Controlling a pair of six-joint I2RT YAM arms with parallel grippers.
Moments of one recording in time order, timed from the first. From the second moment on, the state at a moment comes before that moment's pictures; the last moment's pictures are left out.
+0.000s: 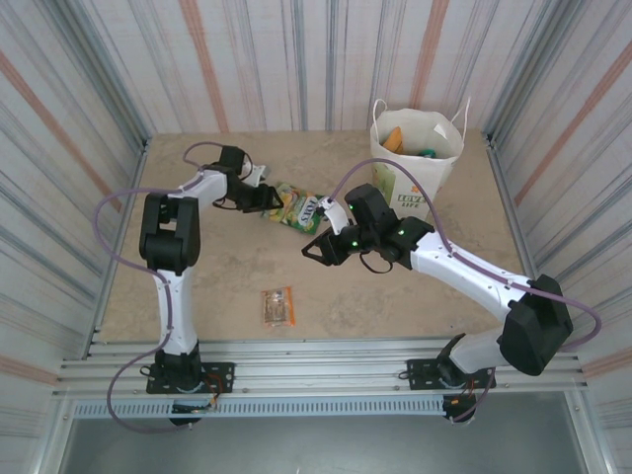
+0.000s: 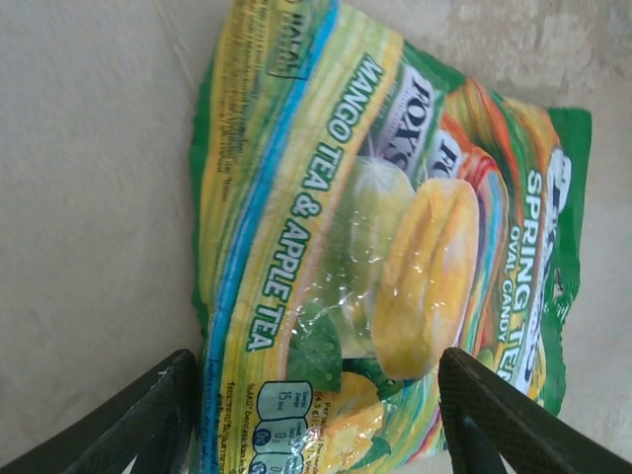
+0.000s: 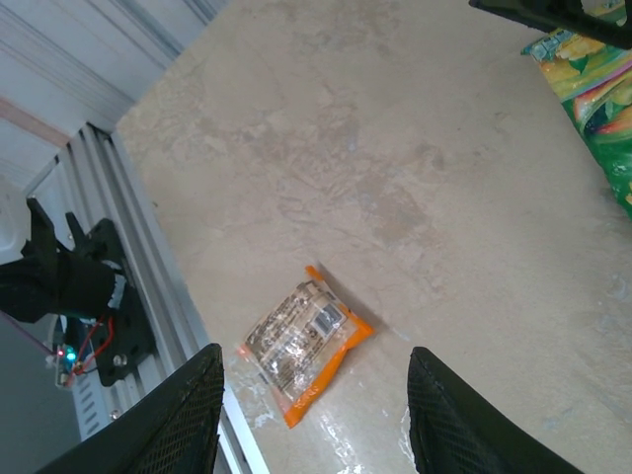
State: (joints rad) left arm -0.18 2.19 1.61 -0.60 0.54 -0.07; right arm 0.75 1.38 1.07 -0.40 -0.45 0.21
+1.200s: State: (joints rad) left arm -0.40 1.71 1.38 -0.58 0.31 0.12; right arm 0.65 1.13 0.92 -0.36 -0.25 0.20
